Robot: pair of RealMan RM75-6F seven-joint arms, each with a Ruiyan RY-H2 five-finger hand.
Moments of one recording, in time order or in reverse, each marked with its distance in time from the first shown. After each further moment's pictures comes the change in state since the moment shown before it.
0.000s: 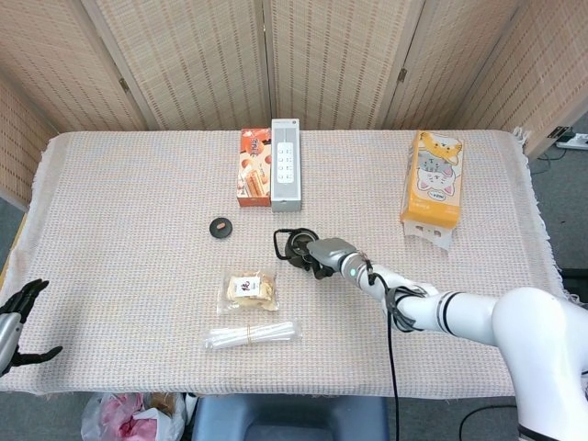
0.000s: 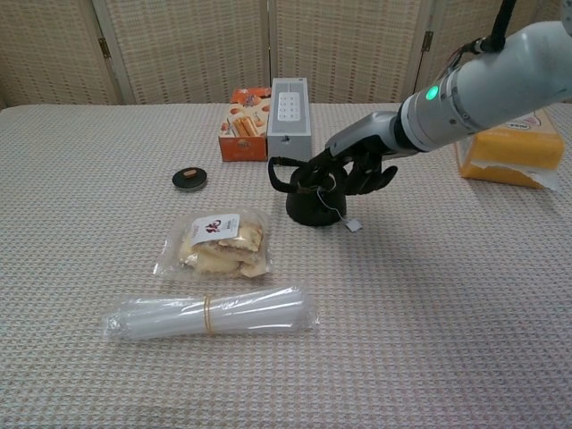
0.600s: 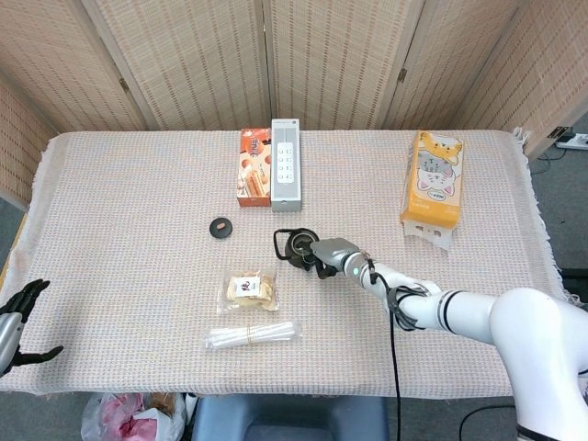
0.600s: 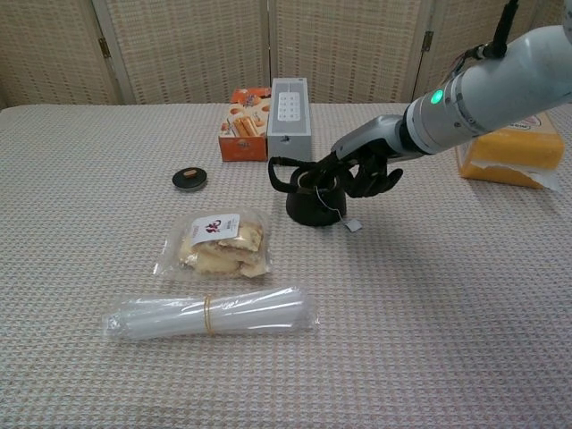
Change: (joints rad) left arm -0.003 -0.003 -0.001 -0.003 -0.005 -0.005 0.010; right arm -0.004 -0.008 -0.018 0.033 -0.057 -0.022 0.066
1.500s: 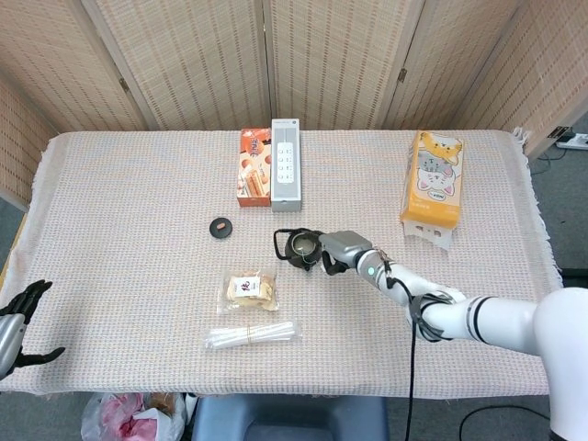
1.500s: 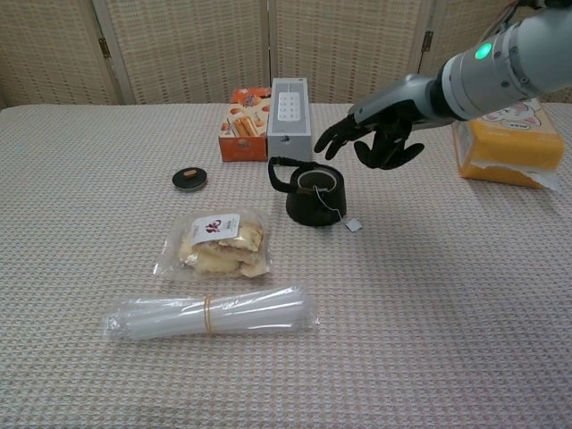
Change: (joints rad) left arm 0.005 -0.007 0.001 -0.010 0.004 0.017 0.033; right arm -0.023 0.183 -0.003 -0.232 -0.039 0.152 0.021
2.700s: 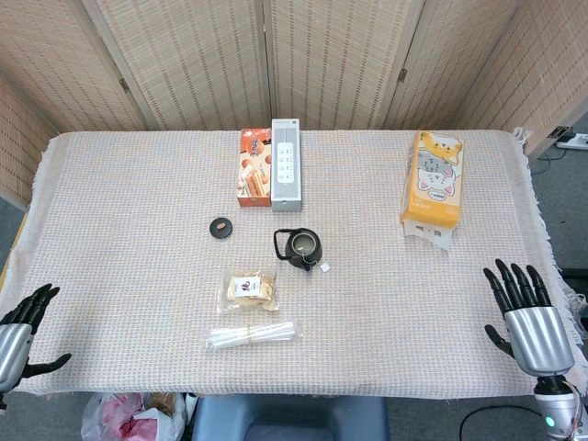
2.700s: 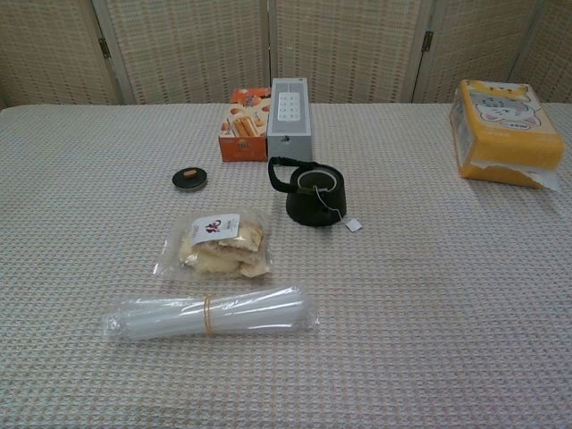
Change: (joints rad) left arm 0.052 -0.024 0.024 -0.035 0.100 0.137 0.087; right arm -1.116 0.027 -0.167 -0.004 -0.825 1.350 -0.383
